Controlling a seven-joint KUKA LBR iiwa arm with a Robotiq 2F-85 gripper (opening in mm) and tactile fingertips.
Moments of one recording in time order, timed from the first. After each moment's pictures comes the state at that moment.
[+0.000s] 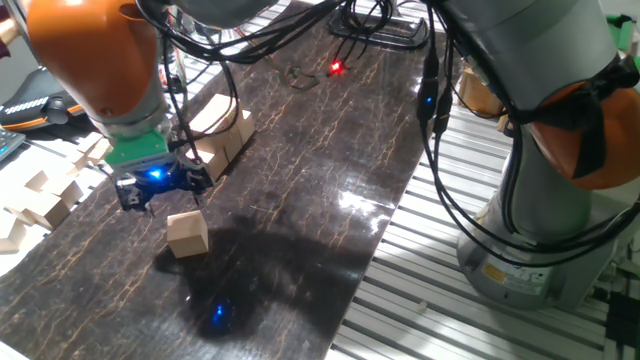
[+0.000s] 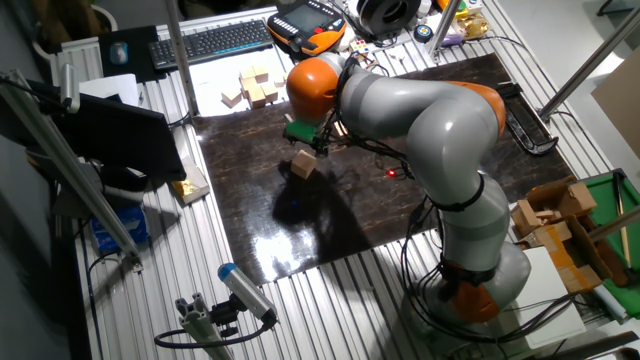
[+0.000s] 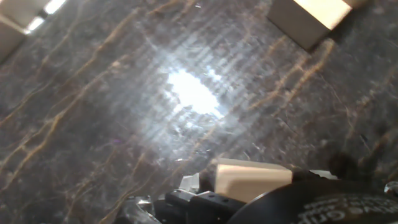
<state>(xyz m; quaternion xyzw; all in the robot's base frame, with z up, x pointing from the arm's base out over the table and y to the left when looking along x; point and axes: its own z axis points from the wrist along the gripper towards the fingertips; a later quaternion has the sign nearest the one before) 0.572 0.226 0.094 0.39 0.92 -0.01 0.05</state>
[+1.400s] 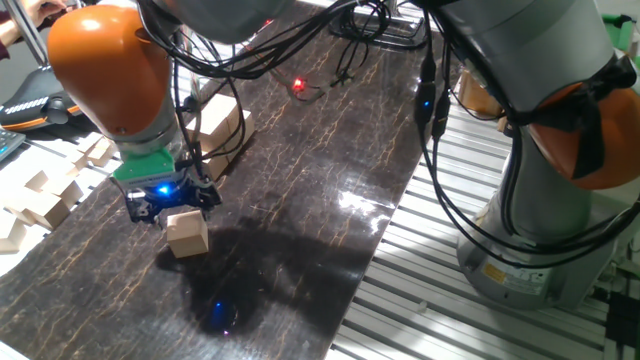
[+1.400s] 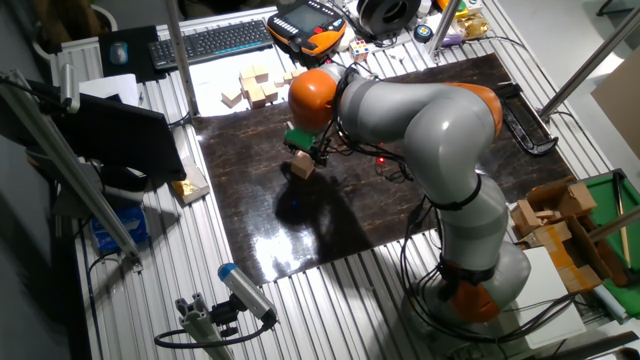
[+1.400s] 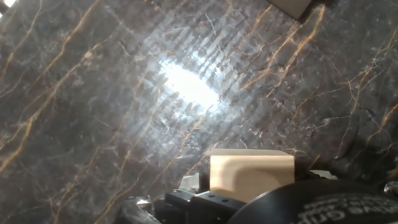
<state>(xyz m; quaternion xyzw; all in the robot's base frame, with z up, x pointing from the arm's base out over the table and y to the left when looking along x) 0.566 0.232 0.067 0.42 0.91 0.00 0.04</state>
